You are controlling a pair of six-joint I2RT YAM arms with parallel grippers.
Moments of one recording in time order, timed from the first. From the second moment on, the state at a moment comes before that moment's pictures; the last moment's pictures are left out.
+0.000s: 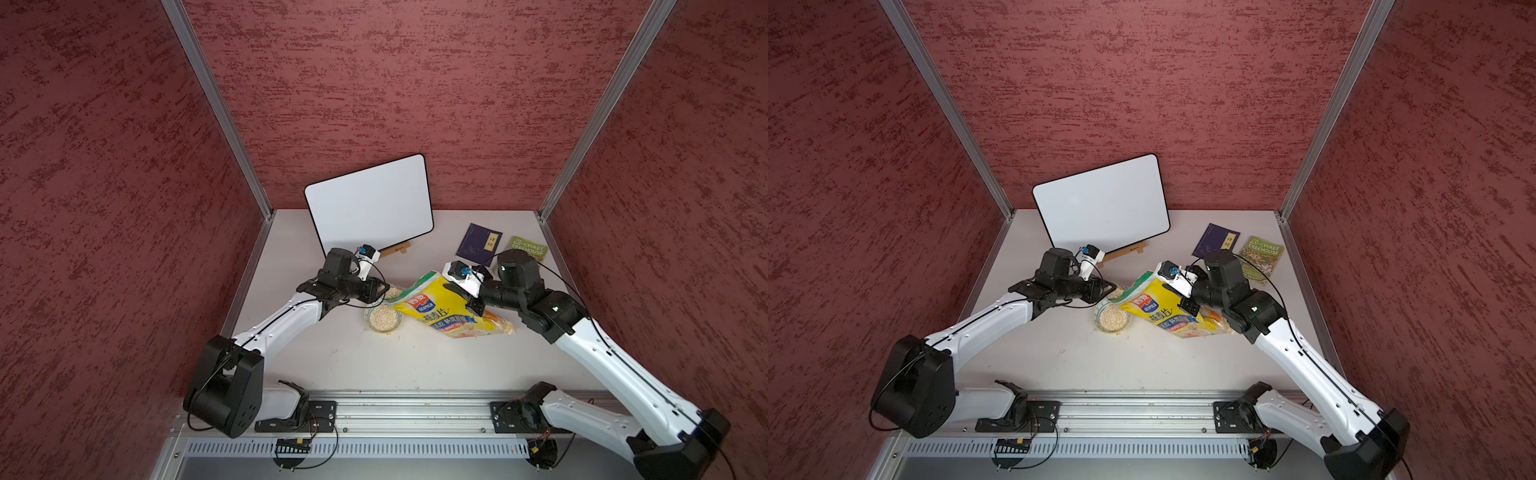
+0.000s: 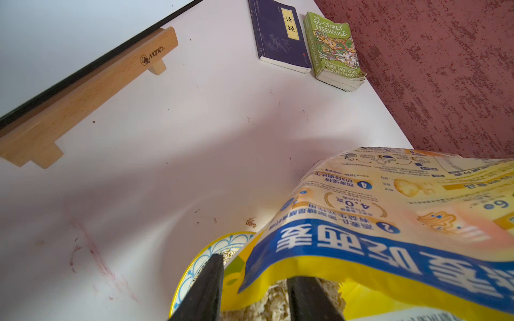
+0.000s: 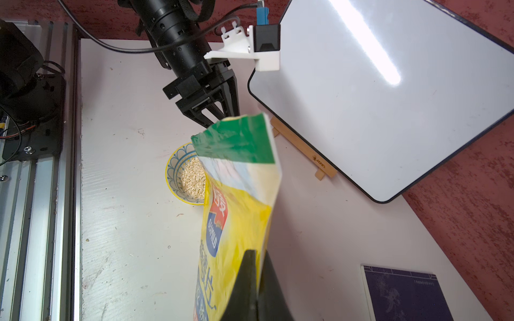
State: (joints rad) left arm -0.39 1.35 0.83 -0.20 0.51 -0.16; right arm 0.56 1.01 1.01 -0.54 -0.38 -0.52
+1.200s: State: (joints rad) left arm -0.58 1.34 1.35 -0.77 0.37 -0.19; right arm 0.17 1.08 0.86 -0.36 -0.59 -0.31
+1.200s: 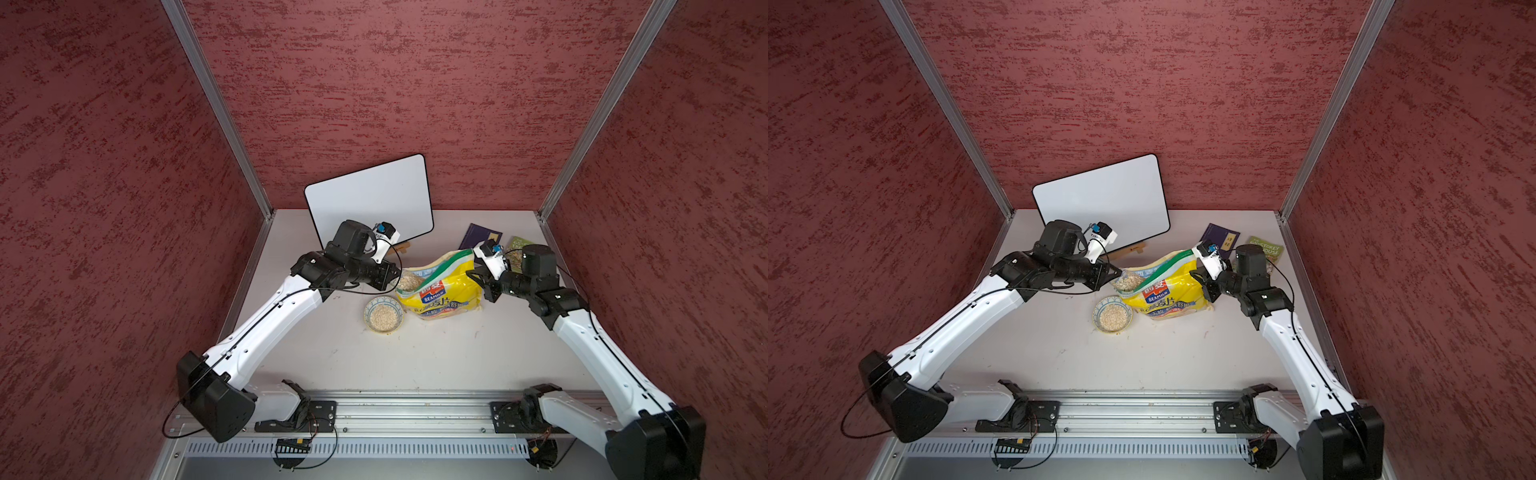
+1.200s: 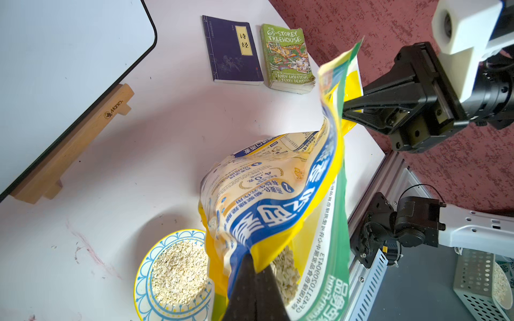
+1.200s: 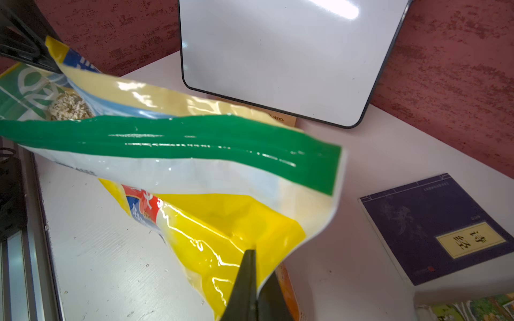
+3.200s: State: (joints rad) left arm -0.41 1.39 1.14 -0.45 0.77 0.72; right arm 0.01 1.16 0.78 -0.18 -0.74 -0.55
